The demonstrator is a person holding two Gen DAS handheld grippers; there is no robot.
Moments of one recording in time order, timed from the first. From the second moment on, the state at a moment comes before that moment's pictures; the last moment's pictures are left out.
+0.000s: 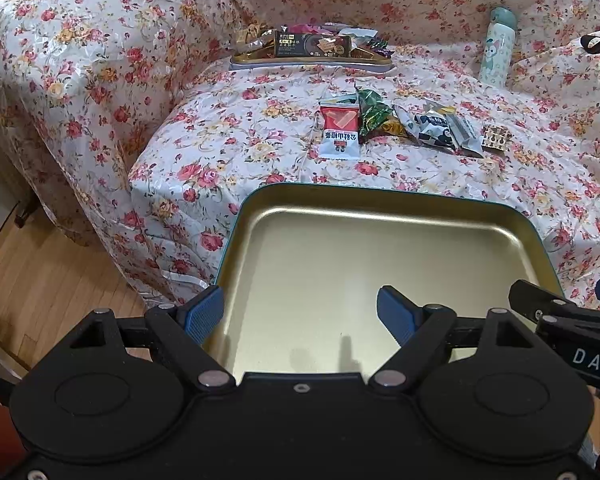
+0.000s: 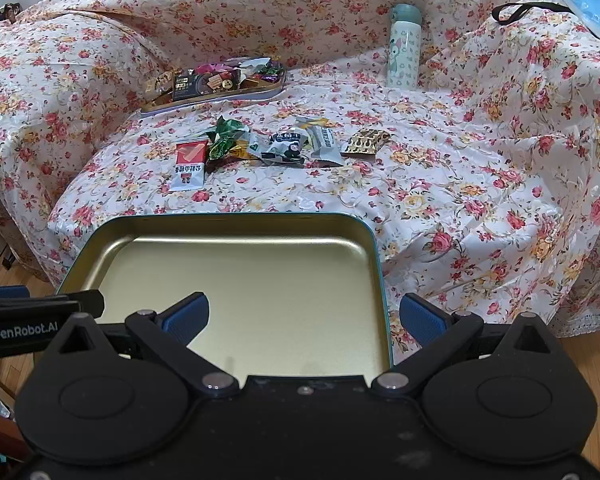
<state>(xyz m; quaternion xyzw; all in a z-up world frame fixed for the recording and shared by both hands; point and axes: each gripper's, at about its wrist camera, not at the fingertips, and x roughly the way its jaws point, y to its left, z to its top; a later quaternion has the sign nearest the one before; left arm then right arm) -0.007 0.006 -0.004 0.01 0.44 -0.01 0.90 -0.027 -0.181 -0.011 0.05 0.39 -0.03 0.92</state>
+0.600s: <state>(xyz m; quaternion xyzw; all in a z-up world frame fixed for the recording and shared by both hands) -0.006 0.006 -0.006 0.01 0.44 -0.01 0.90 -0.028 -0.180 -0.010 0.05 0.39 -0.04 0.92</state>
